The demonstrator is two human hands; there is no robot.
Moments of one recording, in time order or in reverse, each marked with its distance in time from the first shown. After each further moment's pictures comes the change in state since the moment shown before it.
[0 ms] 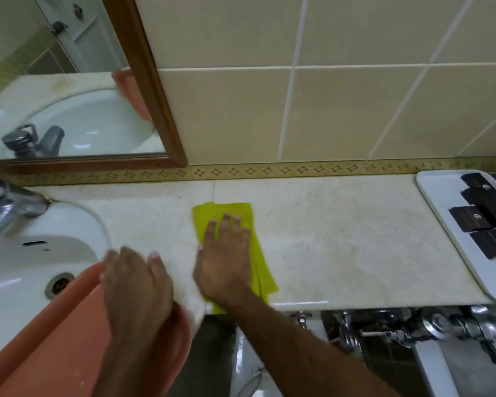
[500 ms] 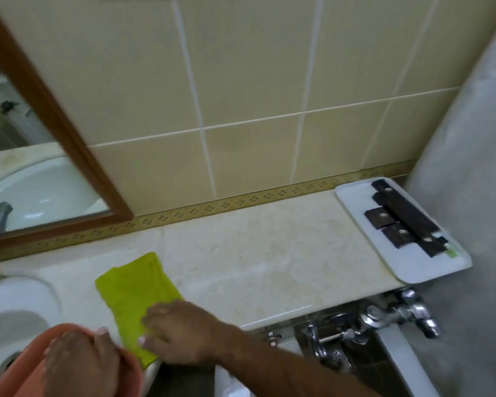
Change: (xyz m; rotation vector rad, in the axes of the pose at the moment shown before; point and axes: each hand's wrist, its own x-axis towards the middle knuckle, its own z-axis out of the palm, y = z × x) left_hand -0.040 0.011 -0.024 -0.127 0.052 -0.015; right_hand -0.055 0.034 -0.052 0.369 -0.192 -0.588
